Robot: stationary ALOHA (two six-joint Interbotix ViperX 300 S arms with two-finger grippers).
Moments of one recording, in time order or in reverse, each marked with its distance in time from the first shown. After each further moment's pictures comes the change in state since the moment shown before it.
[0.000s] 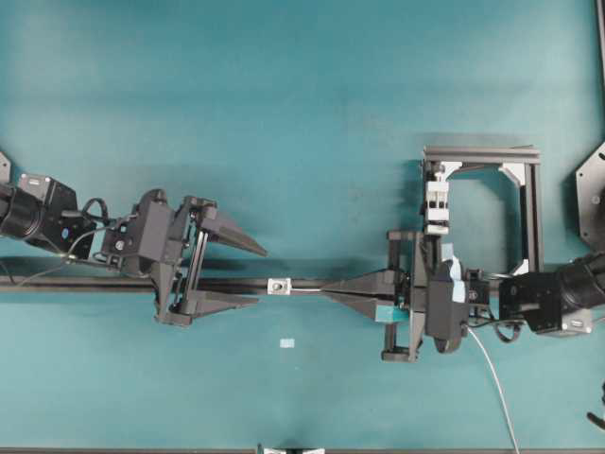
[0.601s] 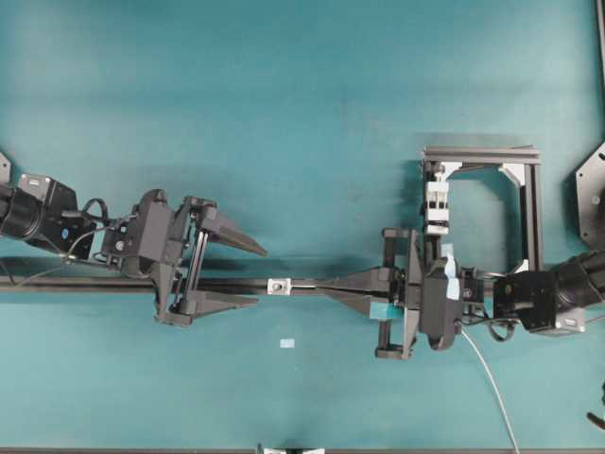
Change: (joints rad) left arm 0.000 0.002 0.000 0.000 0.000 0.000; right arm -0.015 0.009 -0.020 0.000 -0.002 -0.002
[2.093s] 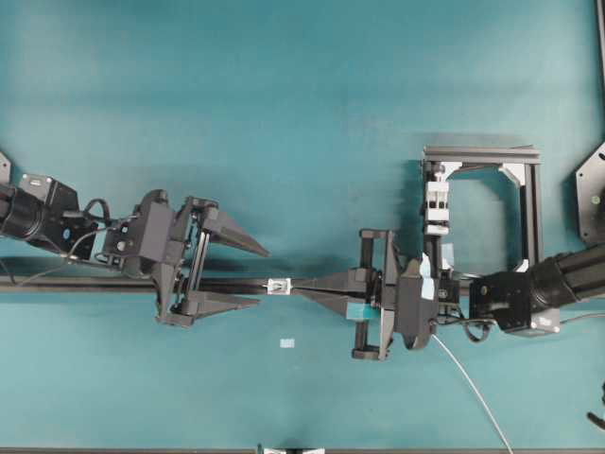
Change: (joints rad) left arm 0.000 0.000 -0.006 0.003 0.002 0.000; right arm -0.043 0.044 -0.086 -0.035 0.025 -0.003
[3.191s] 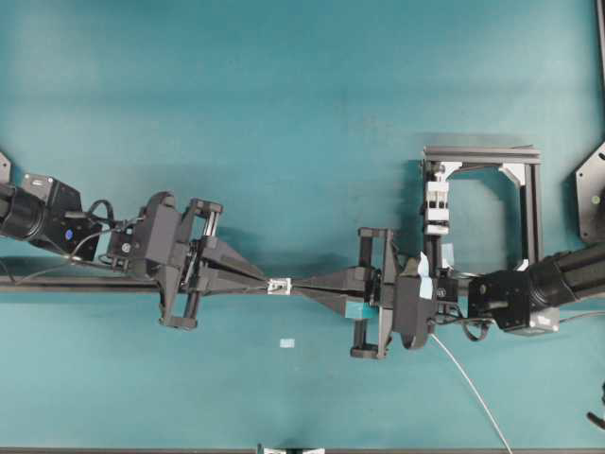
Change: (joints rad) left arm 0.000 -0.014 -0.020 0.008 0.049 0.002; right arm -0.005 0.000 -0.003 0.000 0.008 -0.011
